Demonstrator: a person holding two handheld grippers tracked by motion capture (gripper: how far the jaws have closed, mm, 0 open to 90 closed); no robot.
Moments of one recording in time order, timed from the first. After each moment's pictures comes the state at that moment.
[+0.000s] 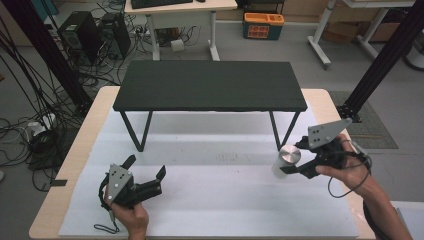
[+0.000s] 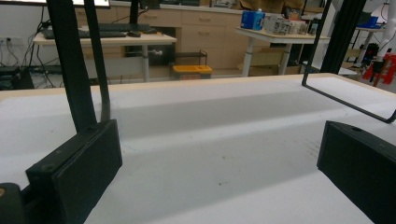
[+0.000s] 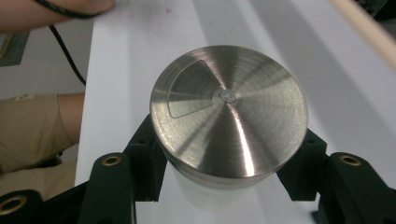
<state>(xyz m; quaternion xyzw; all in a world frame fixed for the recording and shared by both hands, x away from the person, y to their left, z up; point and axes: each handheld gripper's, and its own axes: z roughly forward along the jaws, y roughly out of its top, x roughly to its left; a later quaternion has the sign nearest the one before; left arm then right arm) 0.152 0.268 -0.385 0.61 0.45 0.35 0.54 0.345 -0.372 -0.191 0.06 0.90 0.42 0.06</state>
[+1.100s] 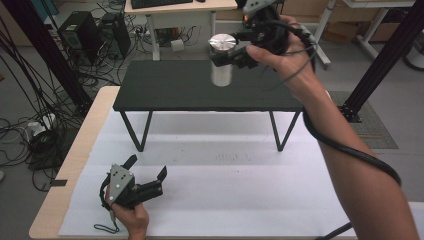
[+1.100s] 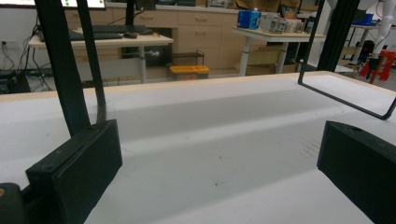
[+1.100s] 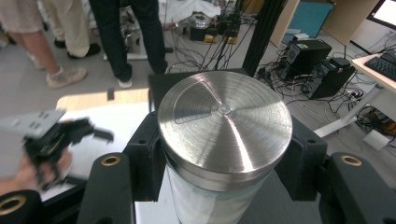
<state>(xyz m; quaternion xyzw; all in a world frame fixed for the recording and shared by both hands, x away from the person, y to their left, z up) 0.152 0.266 -0.384 0.62 0.45 0.35 0.54 0.419 -0.212 -0.030 0.08 0.85 0.51 0.13</state>
